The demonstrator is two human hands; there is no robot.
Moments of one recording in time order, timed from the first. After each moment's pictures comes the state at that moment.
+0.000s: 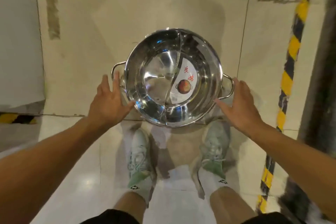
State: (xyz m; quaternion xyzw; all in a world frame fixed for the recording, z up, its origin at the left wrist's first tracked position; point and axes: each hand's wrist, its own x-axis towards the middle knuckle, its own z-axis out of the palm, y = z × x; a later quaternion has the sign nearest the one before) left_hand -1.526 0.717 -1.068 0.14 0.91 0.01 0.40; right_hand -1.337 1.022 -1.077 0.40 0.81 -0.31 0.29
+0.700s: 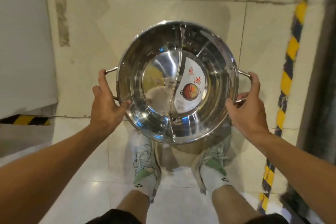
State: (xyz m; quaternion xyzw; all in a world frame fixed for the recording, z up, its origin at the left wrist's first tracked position) left_hand -1.526 0.714 -1.040 0.03 0.93 0.21 0.30; right_hand -1.333 1.018 -1.048 0.49 0.77 -0.38 0.11
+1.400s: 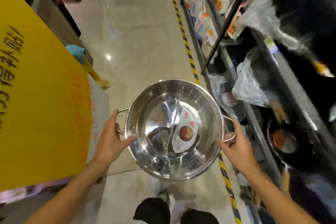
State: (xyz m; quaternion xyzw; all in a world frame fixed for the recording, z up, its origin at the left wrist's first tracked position) left_hand -1.563 0.669 -0.413 0.19 0.88 0.37 0.25; right_hand -1.269 0.958 -0.407 0.47 0.77 -0.42 -0.08
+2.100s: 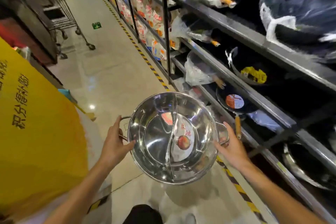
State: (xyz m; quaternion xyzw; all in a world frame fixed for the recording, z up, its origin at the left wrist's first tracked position) left_hand -1.334 0.579 -0.285 0.39 0.84 0.32 0.17; right_hand -0.974 0.775 -0.346 0.52 0.71 -0.44 -0.19
